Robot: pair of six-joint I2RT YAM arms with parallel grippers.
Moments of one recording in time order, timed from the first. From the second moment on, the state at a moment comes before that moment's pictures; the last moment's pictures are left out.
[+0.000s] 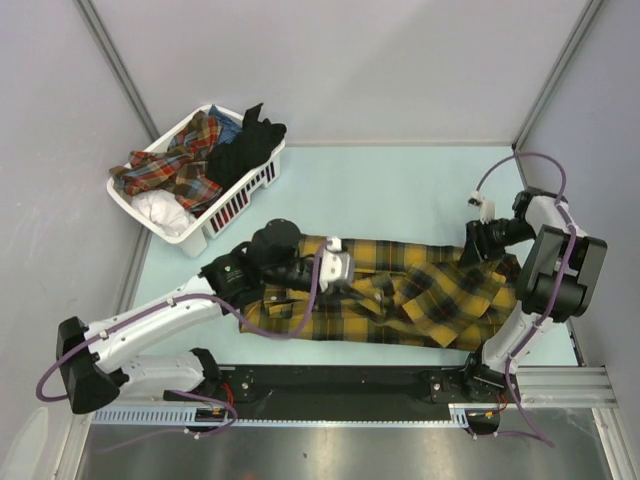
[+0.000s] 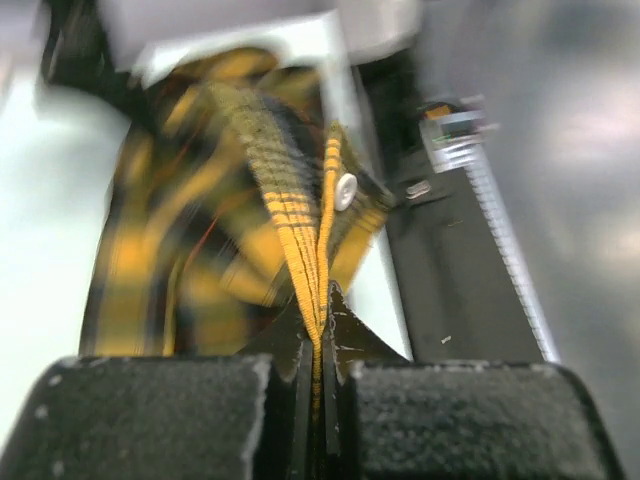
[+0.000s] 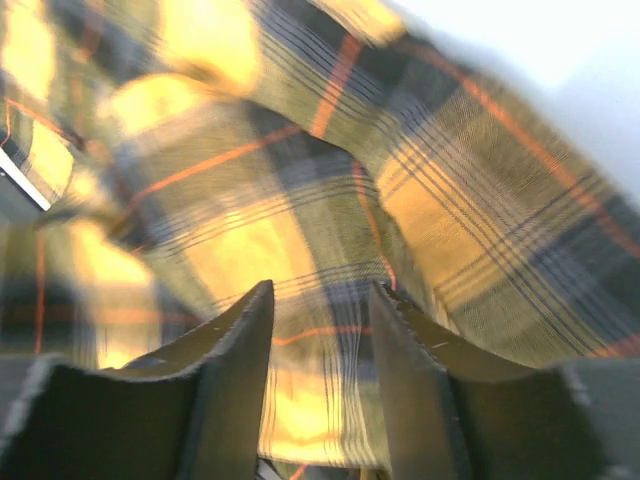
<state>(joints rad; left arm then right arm) -1.03 1.15 1.06 -0.25 0.72 0.37 -0.34 1.84 1.24 -1.08 -0.66 -0.73</state>
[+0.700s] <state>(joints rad) -0.45 1.28 0.73 0.08 0.46 -0.11 -0.32 1.92 1.38 -1.23 -0.61 -0.80</state>
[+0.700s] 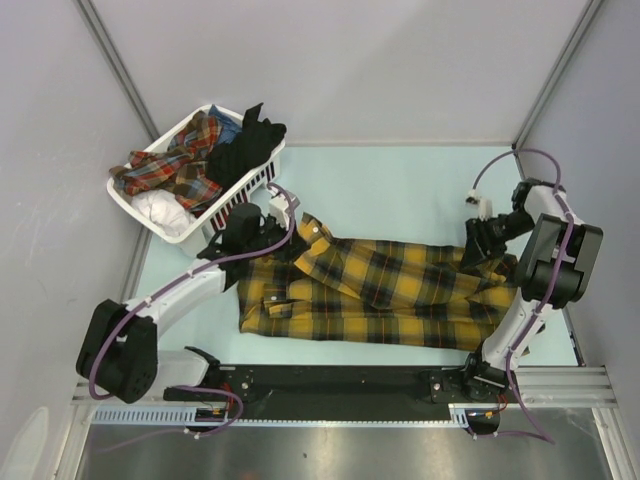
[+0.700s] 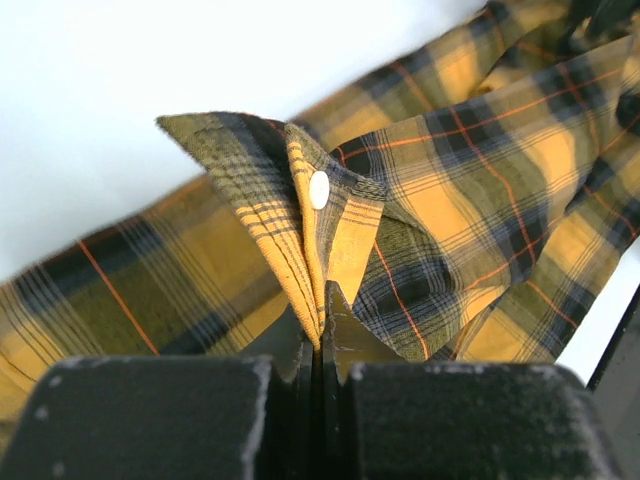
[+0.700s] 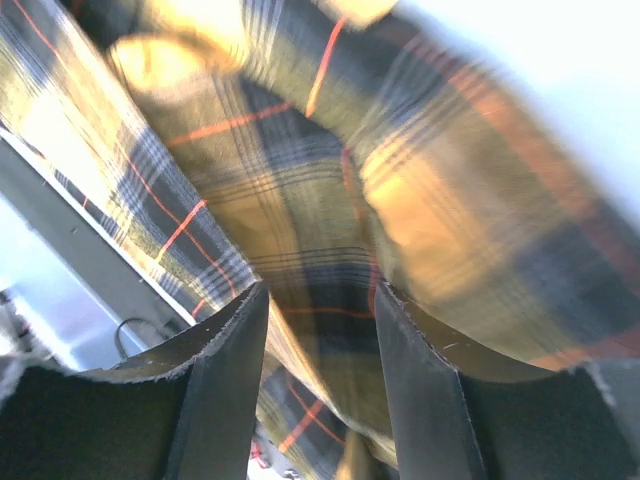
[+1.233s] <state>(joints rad) -0.41 1.44 0.74 -0.25 0.28 -0.20 -0.31 1.91 1.45 -1.31 -0.55 -0.84</state>
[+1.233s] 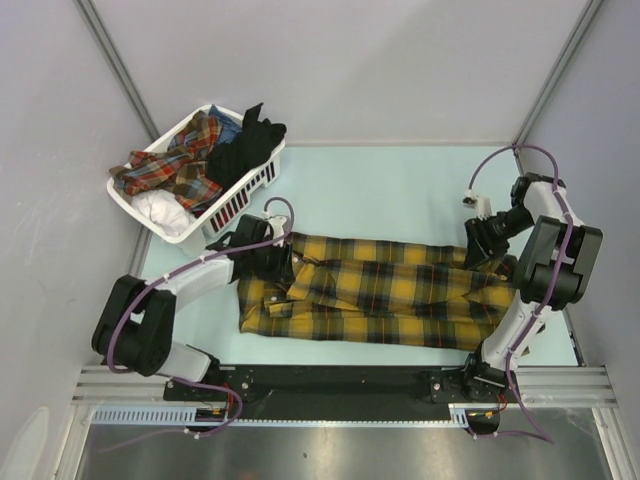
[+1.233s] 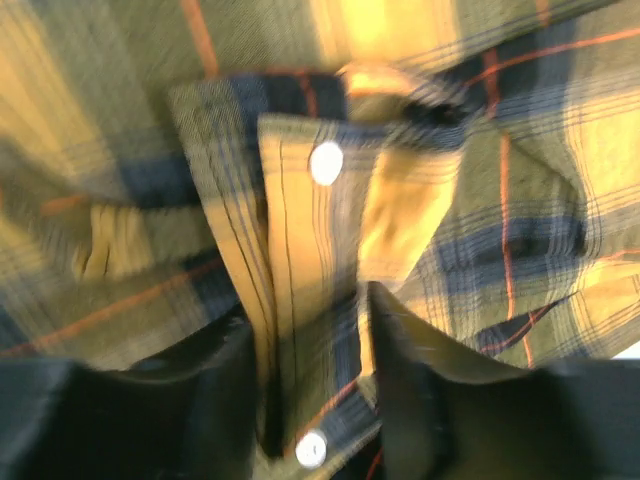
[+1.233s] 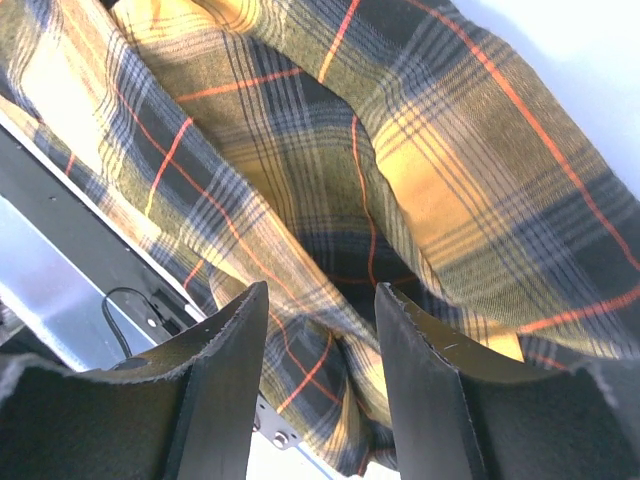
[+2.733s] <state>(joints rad) -0.31 1.44 1.08 -0.49 0.54 0.34 0.02 2.38 2.04 -1.15 -0.04 -0.62</state>
